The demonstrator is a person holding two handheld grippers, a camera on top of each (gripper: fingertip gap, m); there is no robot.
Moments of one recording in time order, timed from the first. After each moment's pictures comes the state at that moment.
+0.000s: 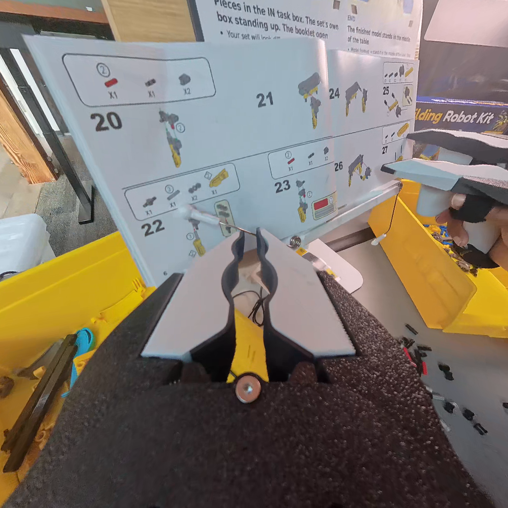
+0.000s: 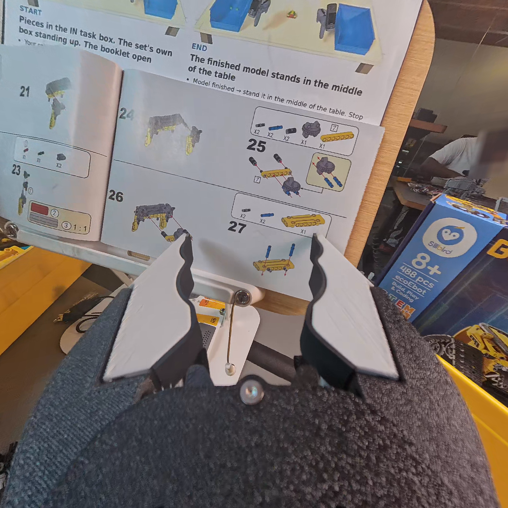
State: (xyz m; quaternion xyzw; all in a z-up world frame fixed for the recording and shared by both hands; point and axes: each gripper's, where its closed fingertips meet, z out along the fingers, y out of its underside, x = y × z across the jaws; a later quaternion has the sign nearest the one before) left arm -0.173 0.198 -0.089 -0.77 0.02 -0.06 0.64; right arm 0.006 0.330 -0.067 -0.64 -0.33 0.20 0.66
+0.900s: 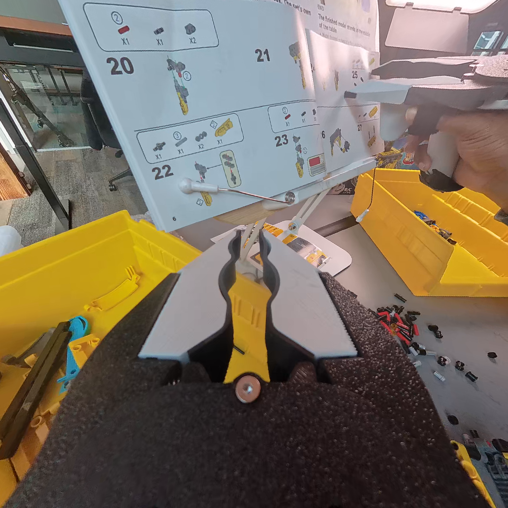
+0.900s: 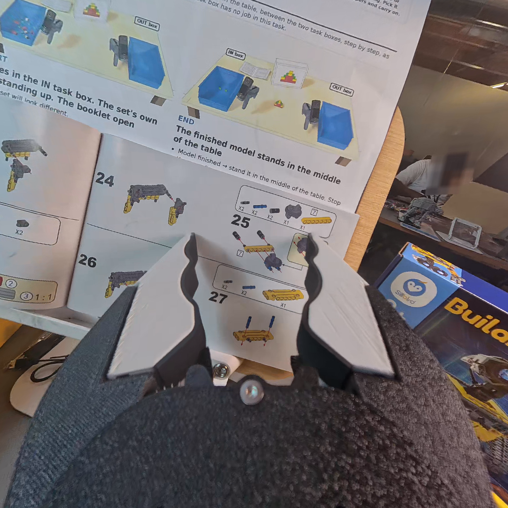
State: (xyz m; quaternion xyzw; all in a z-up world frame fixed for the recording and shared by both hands) left arm -0.178 0.165 -0.110 -0.75 0.05 -0.09 0.66; right arm -0.014 0.357 -0.021 -0.64 -0.33 0.15 0.68
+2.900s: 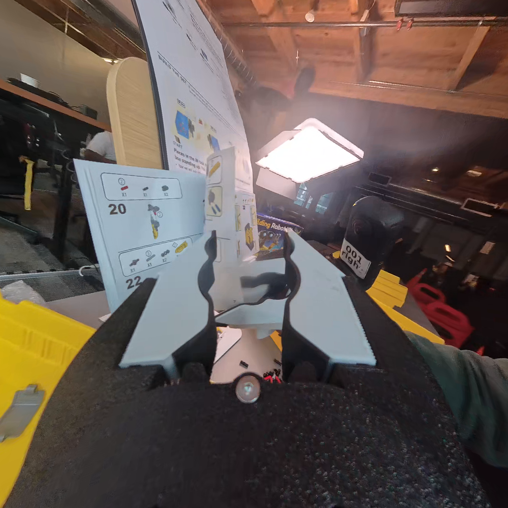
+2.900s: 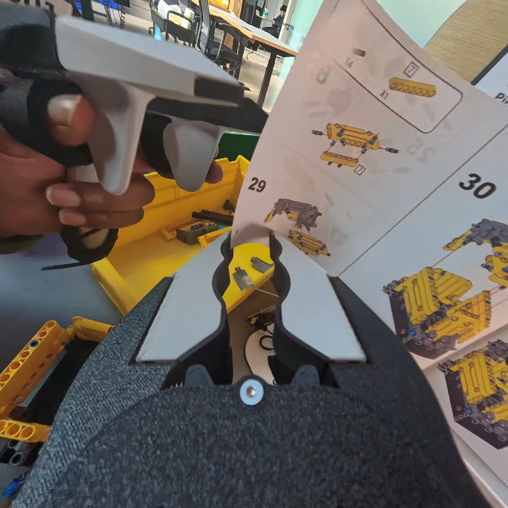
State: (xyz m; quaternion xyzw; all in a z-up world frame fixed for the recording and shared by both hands) left arm -0.164 0.132 -0.010 -0.60 0.05 -0.35 0.72; right arm -0.172 0.150 -0.085 -0.52 -0.60 0.32 0.52
